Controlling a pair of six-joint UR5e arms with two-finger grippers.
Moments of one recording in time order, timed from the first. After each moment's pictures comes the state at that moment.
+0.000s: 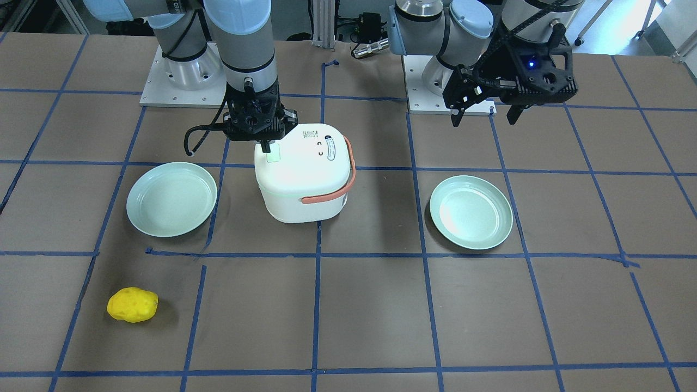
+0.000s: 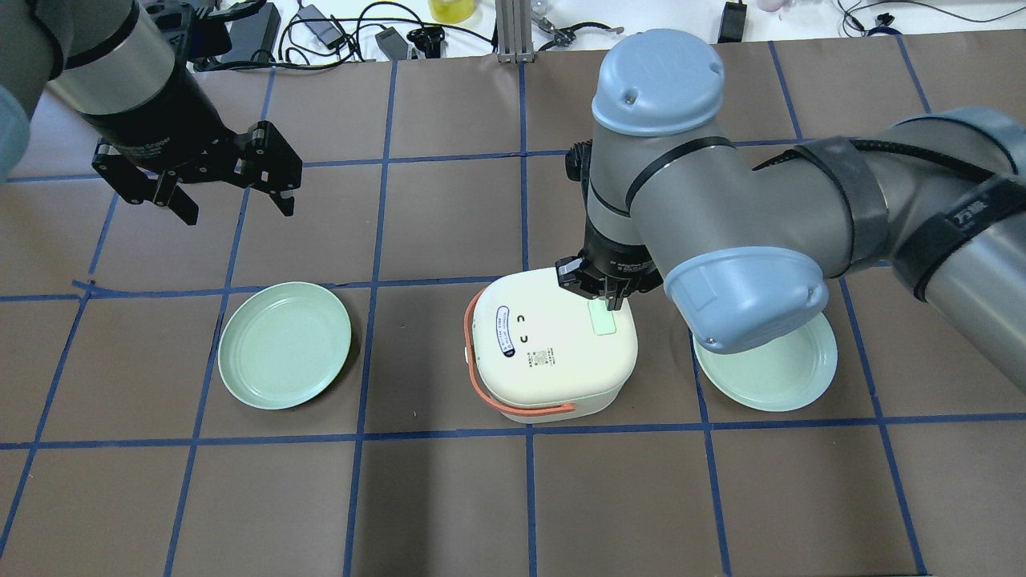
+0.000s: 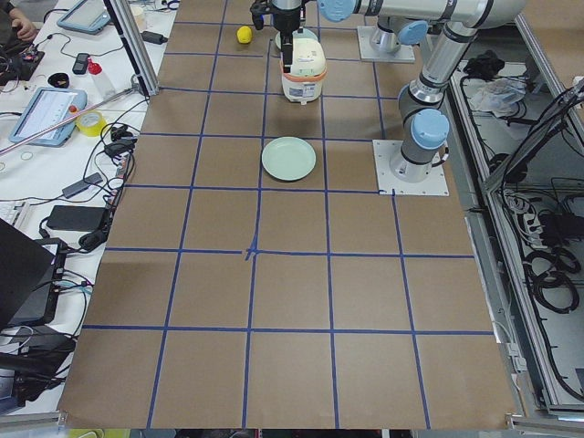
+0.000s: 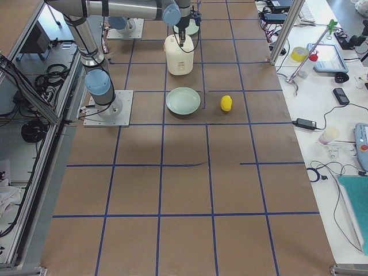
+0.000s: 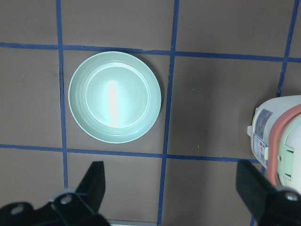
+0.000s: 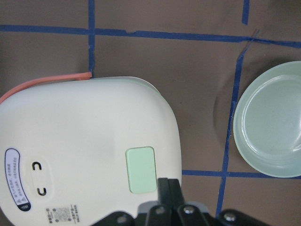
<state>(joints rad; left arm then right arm) -1.55 -1.50 -1.59 -1.62 1.59 -0.05 1.88 -1.55 1.84 -1.84 -1.58 0.22</state>
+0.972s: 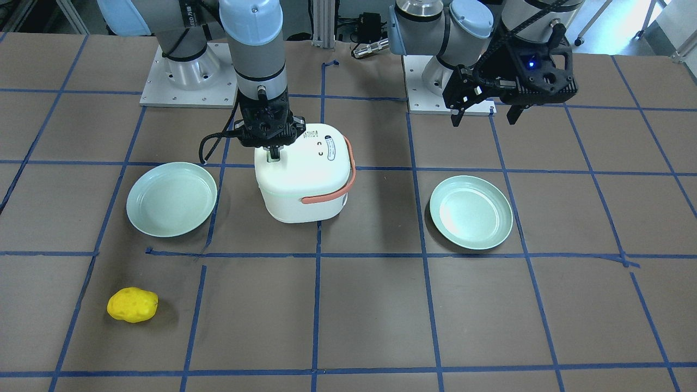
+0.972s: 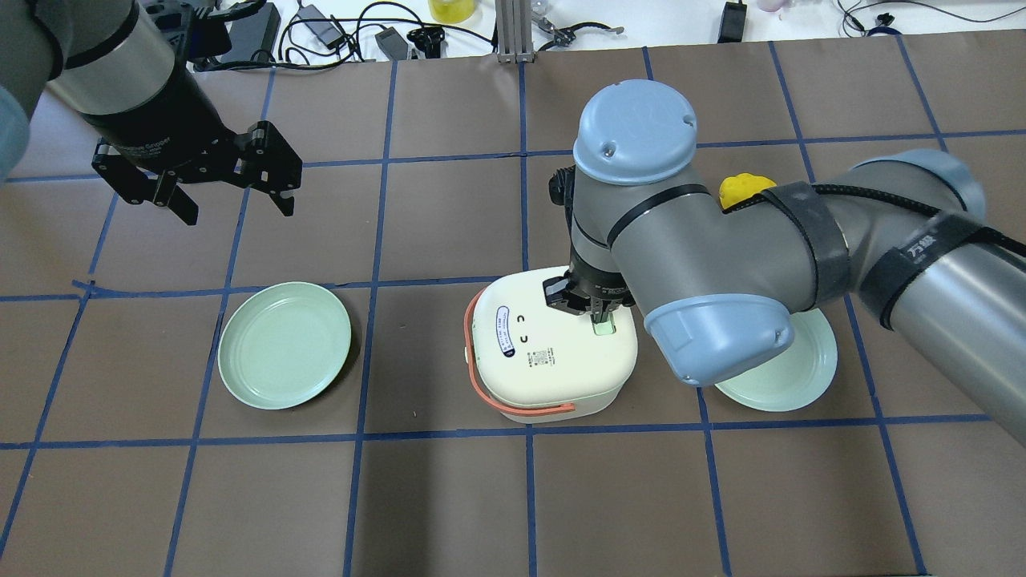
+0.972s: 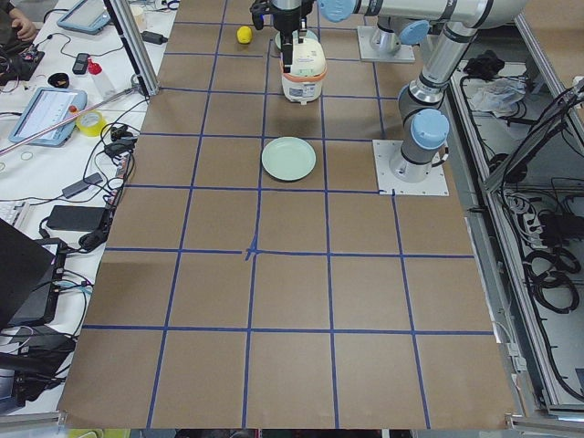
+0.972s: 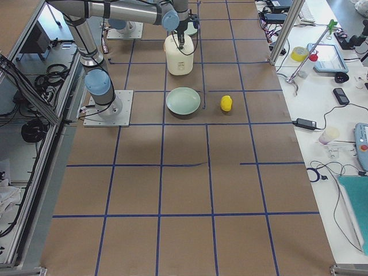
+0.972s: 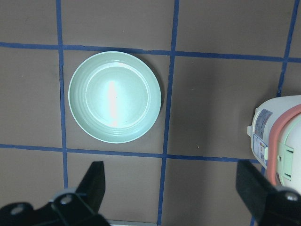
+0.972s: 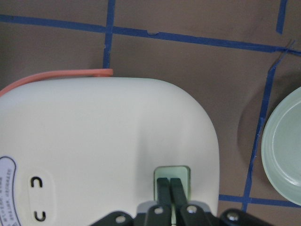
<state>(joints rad) -1.55 -1.50 -1.59 -1.62 1.59 -0.05 1.91 -1.54 1.89 -1.93 -1.58 0.21</state>
